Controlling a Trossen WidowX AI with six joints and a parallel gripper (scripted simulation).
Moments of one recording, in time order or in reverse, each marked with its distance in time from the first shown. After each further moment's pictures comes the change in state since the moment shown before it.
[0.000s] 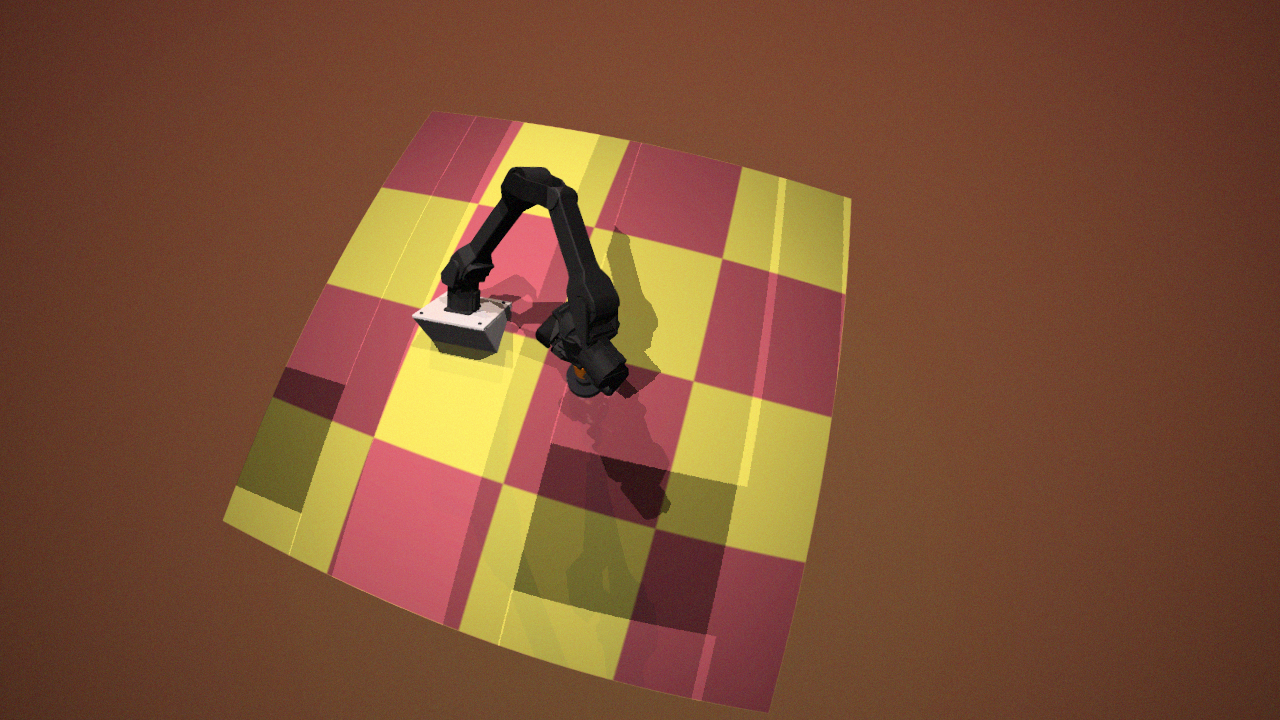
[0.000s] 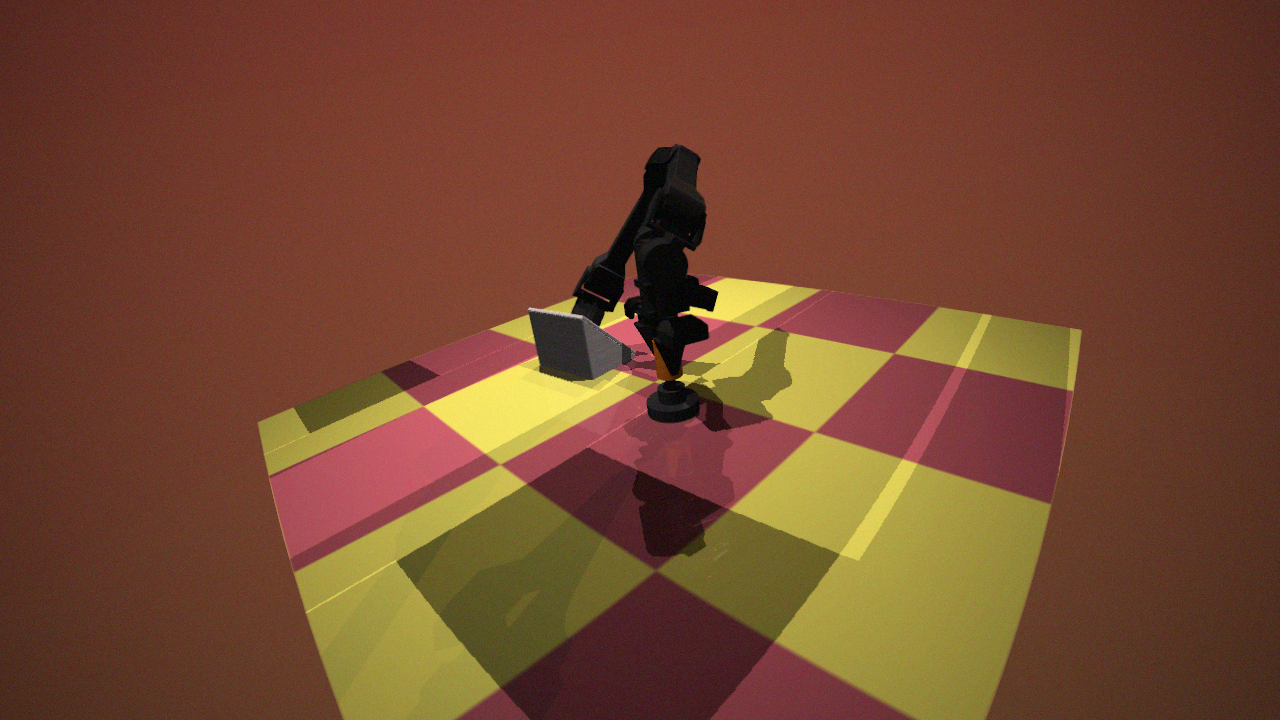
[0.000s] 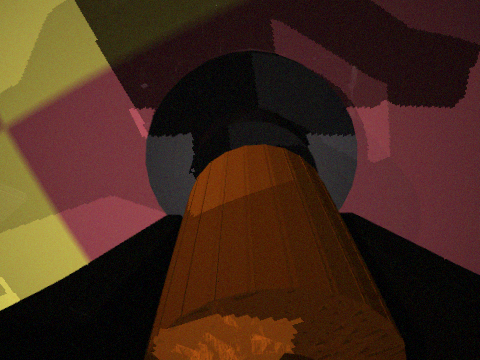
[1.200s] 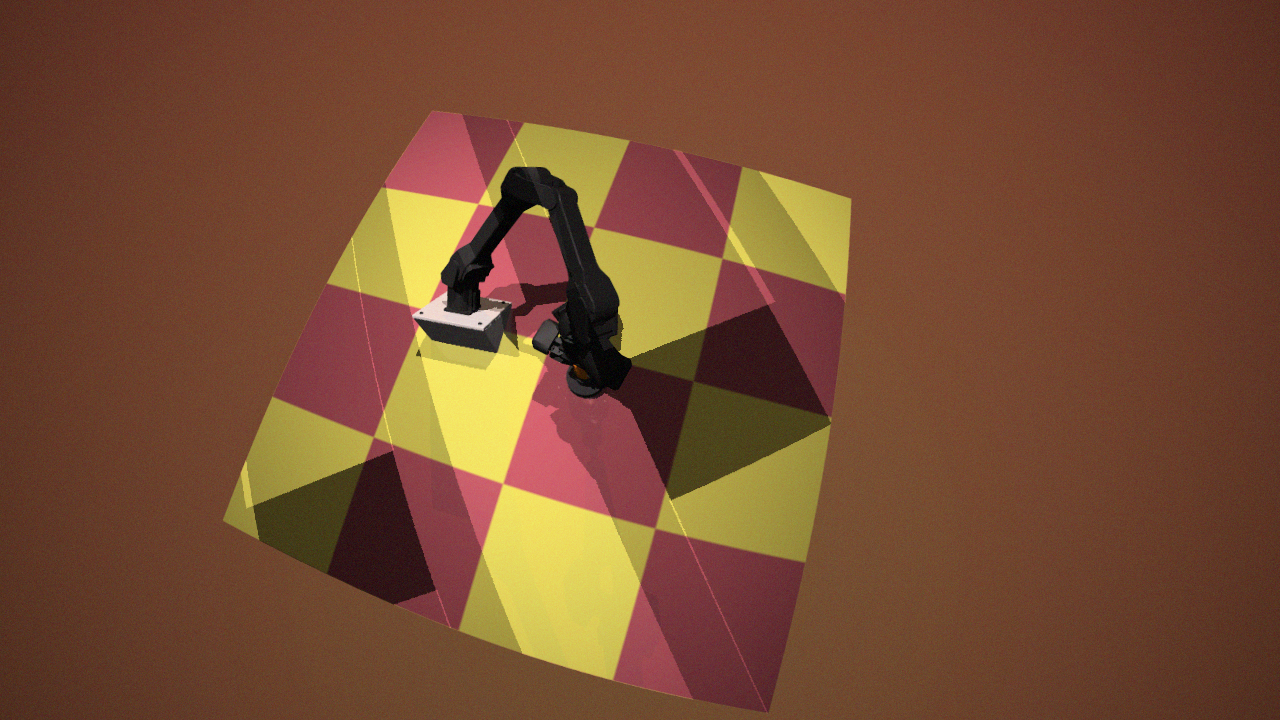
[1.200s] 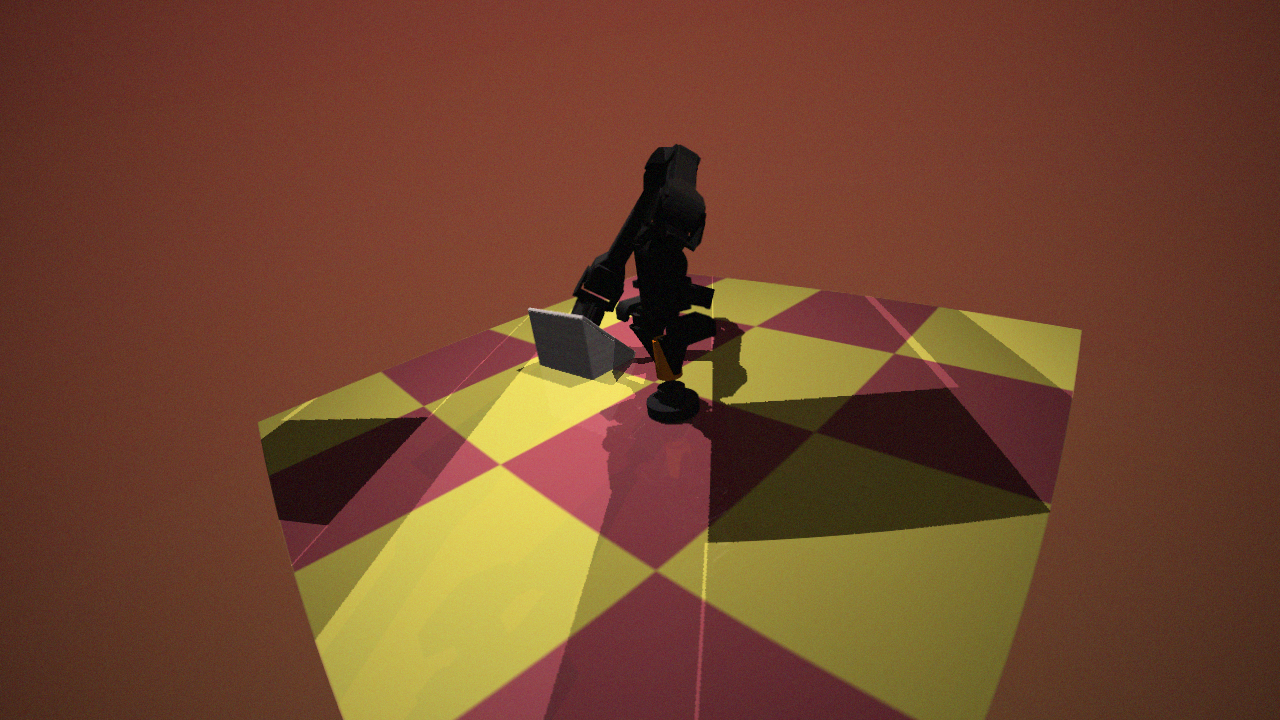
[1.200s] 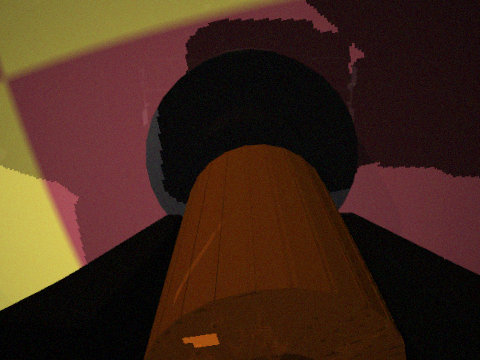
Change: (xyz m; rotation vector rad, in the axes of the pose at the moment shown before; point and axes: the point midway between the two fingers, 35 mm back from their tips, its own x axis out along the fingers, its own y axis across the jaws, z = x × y) arm 0.000 0.000 0.000 -0.195 0.000 0.000
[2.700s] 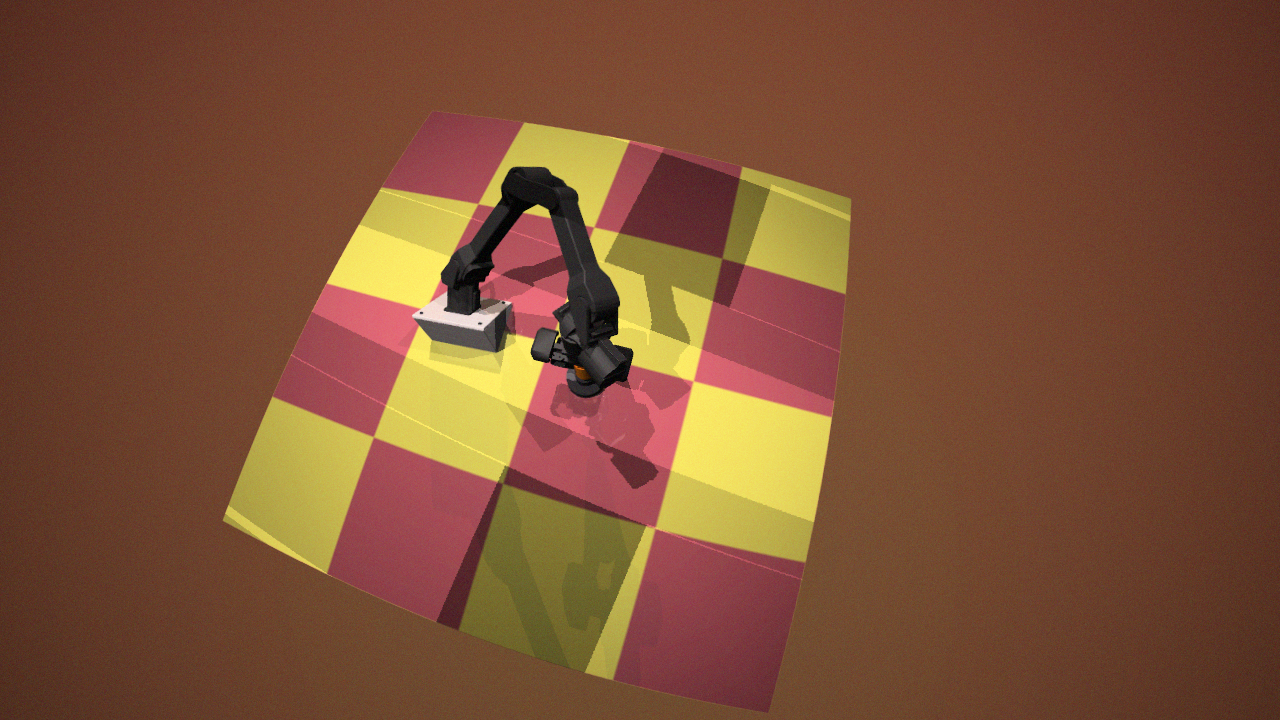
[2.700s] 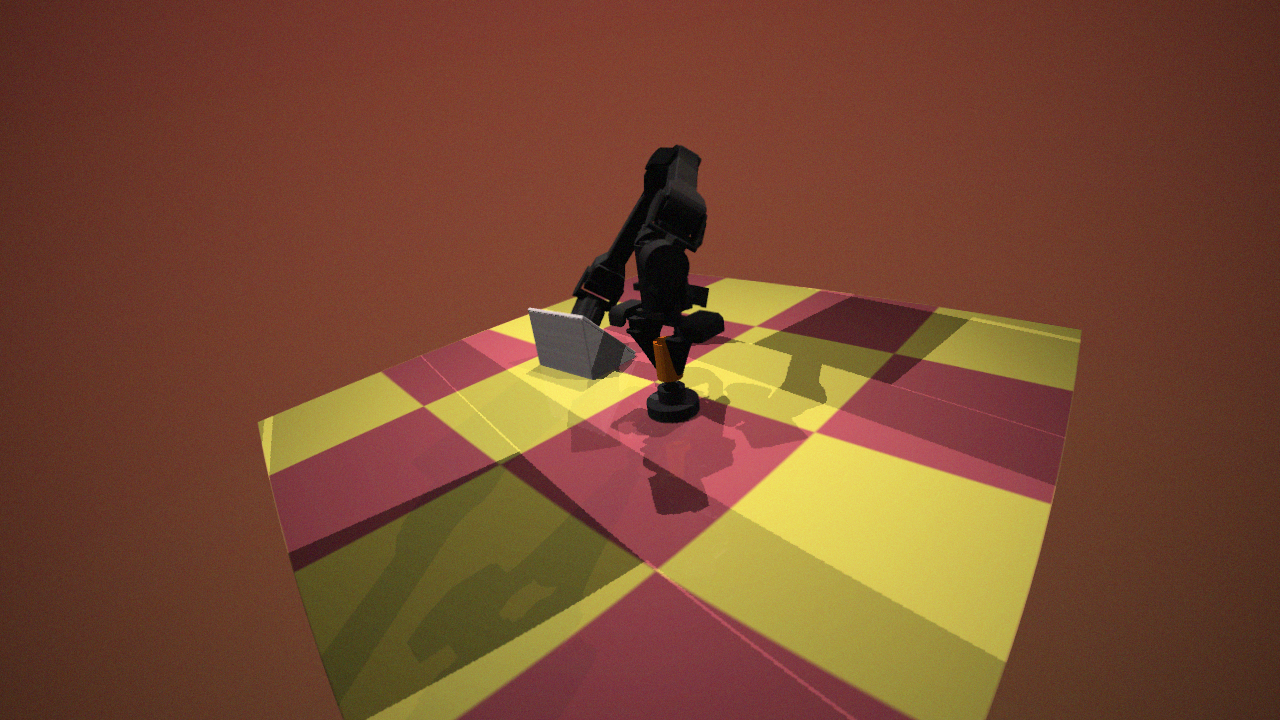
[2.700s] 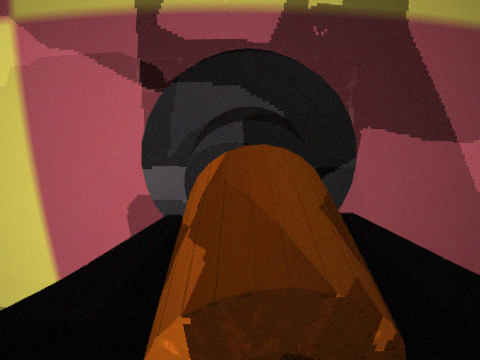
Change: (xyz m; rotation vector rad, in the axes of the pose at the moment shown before) arm 0.003 -0.001 0.000 -0.233 0.003 -0.002
